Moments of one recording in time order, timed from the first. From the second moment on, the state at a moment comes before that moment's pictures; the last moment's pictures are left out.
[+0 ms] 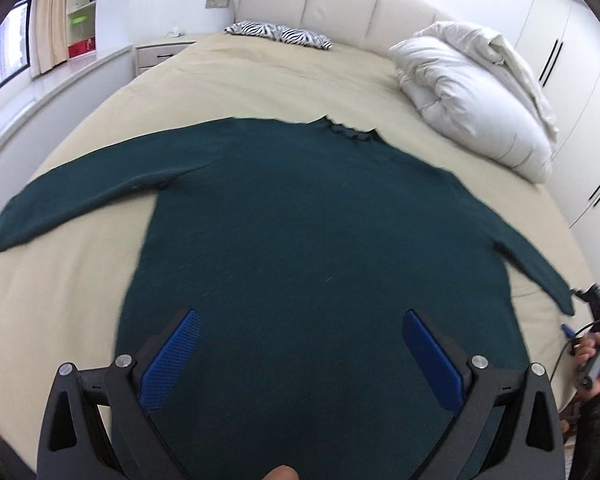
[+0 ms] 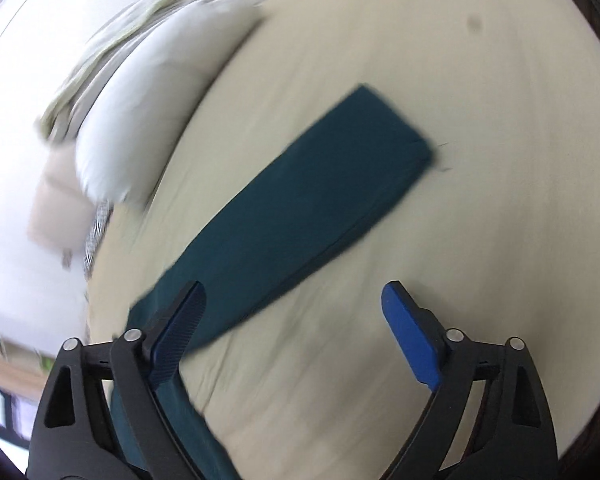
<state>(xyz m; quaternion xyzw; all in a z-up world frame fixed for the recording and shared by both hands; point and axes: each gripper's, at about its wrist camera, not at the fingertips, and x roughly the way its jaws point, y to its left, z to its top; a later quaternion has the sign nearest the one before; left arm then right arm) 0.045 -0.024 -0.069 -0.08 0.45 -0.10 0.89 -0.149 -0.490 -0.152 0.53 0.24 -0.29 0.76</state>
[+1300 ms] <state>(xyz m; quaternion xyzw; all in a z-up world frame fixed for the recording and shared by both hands) 0.153 0.028 -0.101 -0.25 0.46 -0.16 0.84 0.147 -0.109 -0.136 0.22 0.42 0.08 0.88</state>
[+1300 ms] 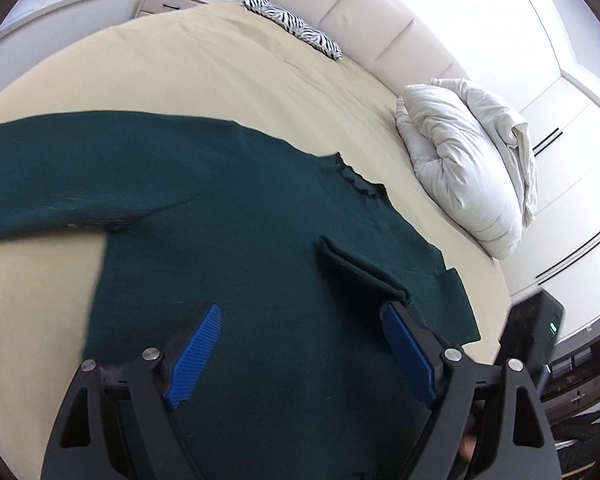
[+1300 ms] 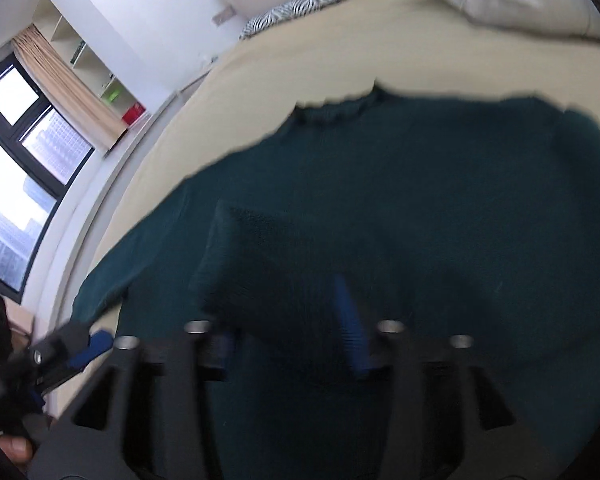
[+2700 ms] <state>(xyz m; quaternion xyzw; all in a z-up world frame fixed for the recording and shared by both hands) 0.240 -0.019 -0.136 -0.17 0.47 -0.14 0.86 0.018 -0.357 -0.148 0.49 0.33 -0.04 0.81</state>
